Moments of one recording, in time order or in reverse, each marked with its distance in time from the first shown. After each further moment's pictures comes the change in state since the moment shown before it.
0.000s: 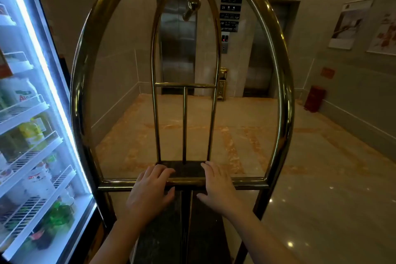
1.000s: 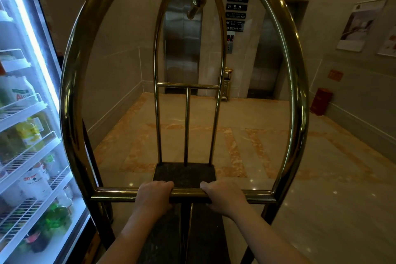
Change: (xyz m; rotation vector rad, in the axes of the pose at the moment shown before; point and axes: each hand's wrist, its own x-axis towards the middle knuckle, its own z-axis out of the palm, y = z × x) left_hand 0.042 -0.013 0.042 0.234 -0.251 -0.144; right_hand 0.044 0.040 0.005 -0.272 -0.149 -0.313
